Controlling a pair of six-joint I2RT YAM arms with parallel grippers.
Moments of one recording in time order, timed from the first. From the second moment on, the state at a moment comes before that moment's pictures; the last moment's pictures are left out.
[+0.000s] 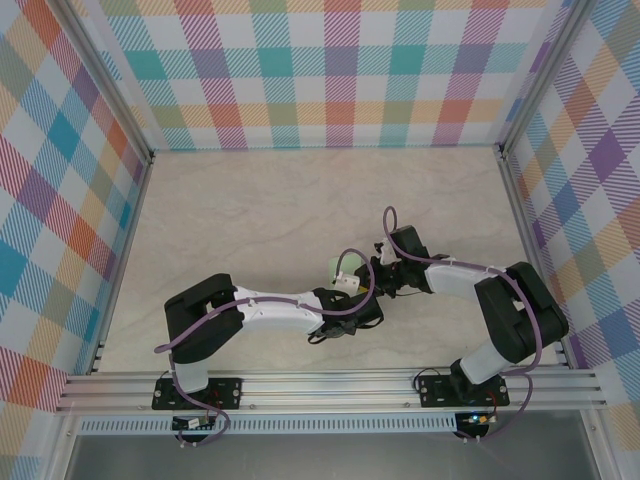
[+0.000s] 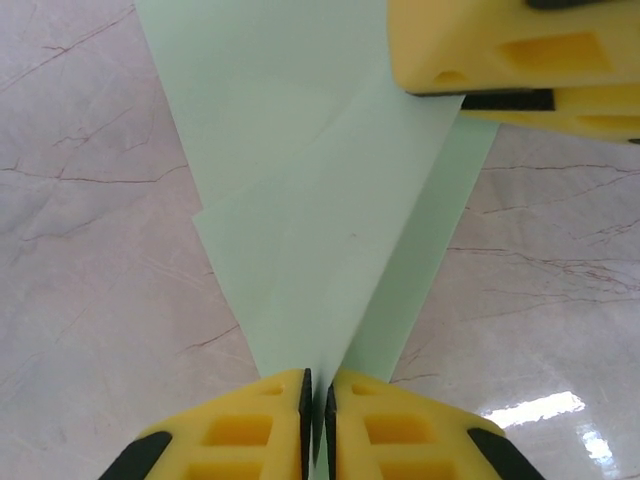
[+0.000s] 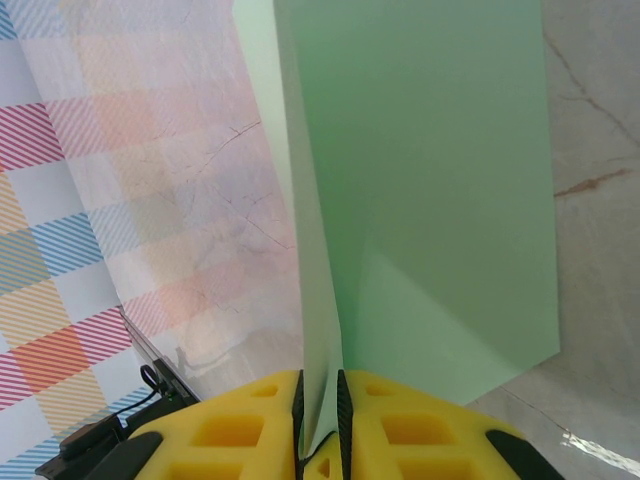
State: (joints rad) left arm -1.23 1.84 1.12 -0.55 -0.47 -0.87; right arm 0.47 1.55 0.66 -0.07 -0.68 0.88
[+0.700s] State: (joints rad) left arm -1.11 1.66 0.78 -0.12 -0.21 -0.90; right arm 0.41 1.32 0.68 -0.24 -0.65 0.74
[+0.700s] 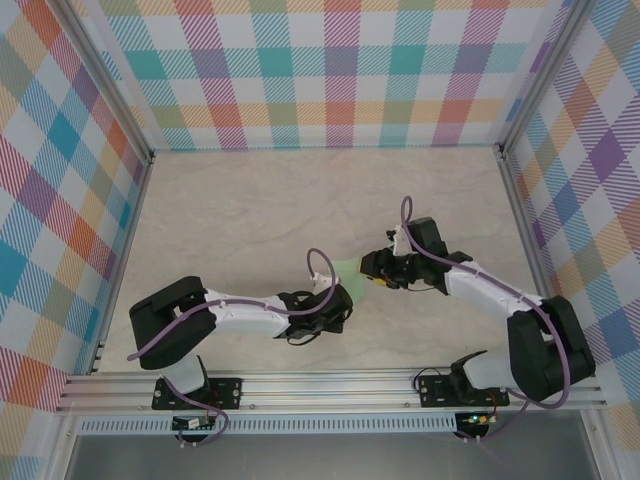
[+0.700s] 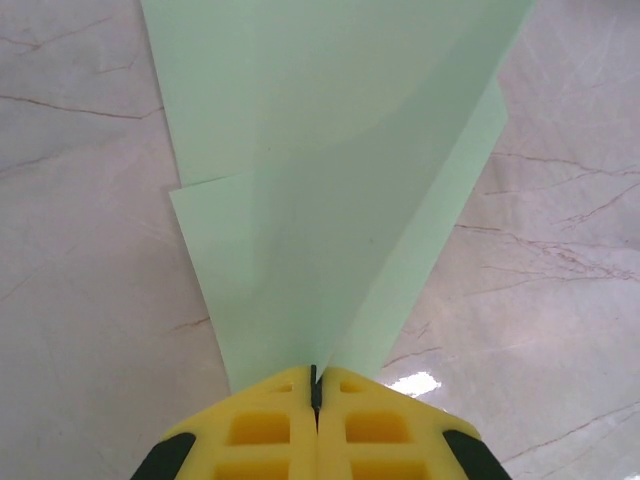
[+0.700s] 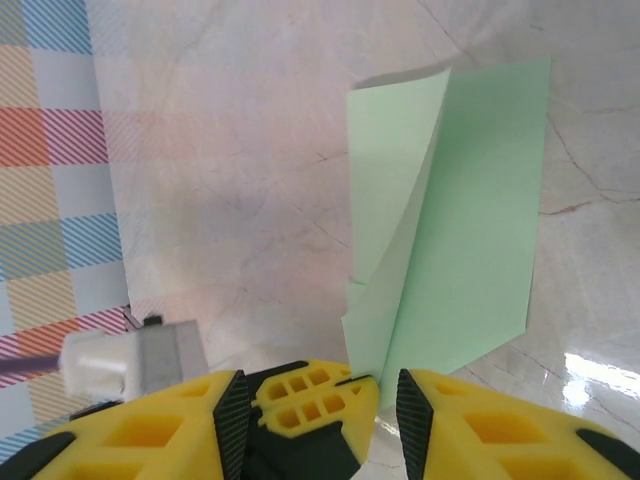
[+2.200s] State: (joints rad) left arm -0.81 1.65 0.51 0.41 0.33 -1.01; right arm 0.51 1.77 0.79 0.00 -0.80 0.79
